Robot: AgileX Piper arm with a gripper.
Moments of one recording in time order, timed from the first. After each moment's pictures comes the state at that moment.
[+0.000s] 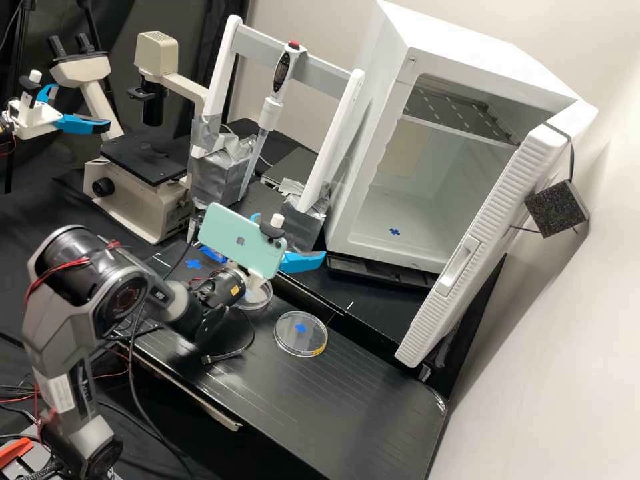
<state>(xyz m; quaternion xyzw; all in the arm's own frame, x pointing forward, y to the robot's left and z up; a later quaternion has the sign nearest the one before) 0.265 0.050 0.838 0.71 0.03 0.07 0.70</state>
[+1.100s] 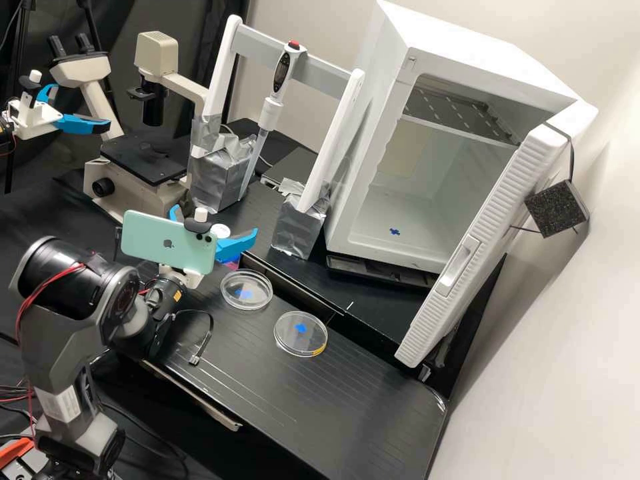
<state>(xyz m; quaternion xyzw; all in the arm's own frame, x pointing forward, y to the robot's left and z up) 0.218 0.079 0.772 0.67 0.16 0.08 0.72</state>
